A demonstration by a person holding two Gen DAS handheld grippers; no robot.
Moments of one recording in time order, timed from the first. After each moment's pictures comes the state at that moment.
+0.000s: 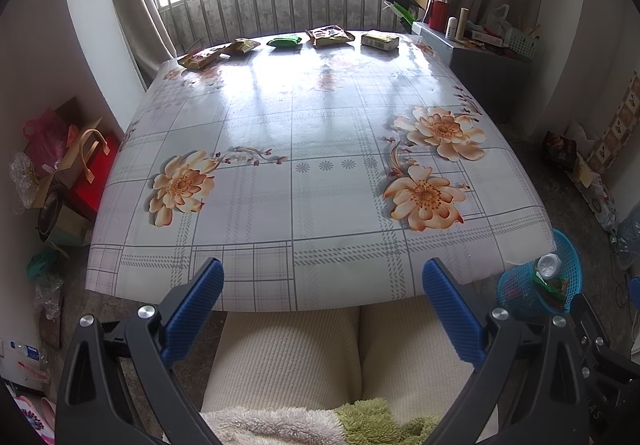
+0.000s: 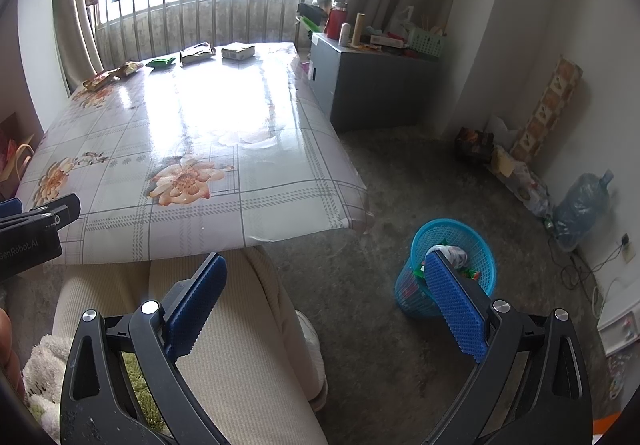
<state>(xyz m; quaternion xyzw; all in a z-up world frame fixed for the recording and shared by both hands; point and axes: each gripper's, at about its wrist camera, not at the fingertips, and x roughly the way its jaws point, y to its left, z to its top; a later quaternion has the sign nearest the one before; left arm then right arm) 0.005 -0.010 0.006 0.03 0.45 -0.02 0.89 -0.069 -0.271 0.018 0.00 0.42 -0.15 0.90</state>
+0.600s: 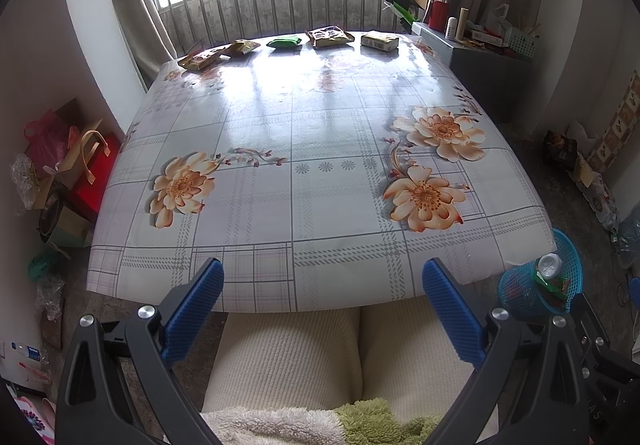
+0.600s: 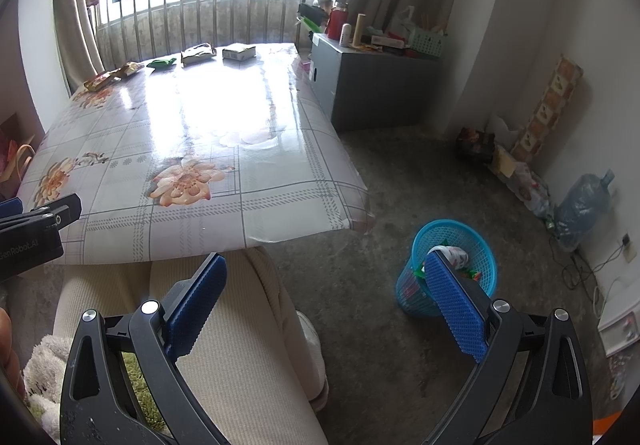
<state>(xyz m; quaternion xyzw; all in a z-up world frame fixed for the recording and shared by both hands) 0.005 -0.011 0.007 0.03 0.45 -0.02 0.89 -0.070 -0.270 0.017 0.00 0.41 -0.14 0.90</state>
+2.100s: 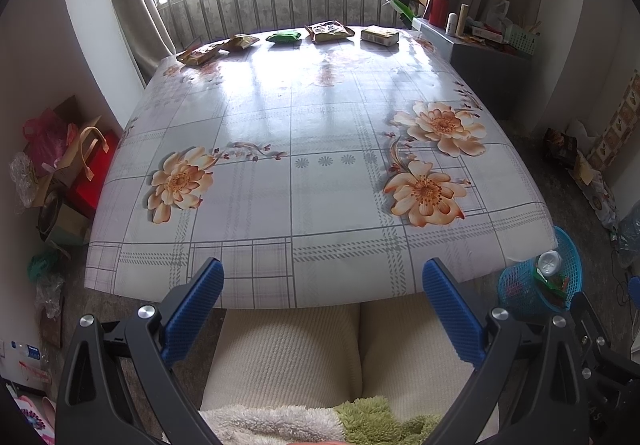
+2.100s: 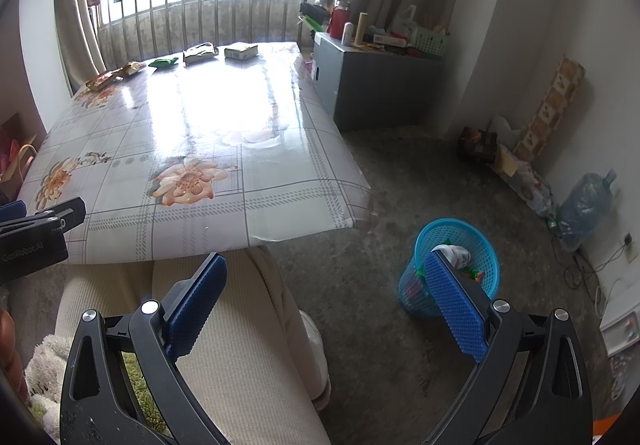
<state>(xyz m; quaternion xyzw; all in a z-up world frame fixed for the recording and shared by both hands) 0.004 -0.005 0.001 0.03 0.45 -0.02 0.89 -0.067 -0.271 0.018 0.00 0.42 -0.14 0.90</state>
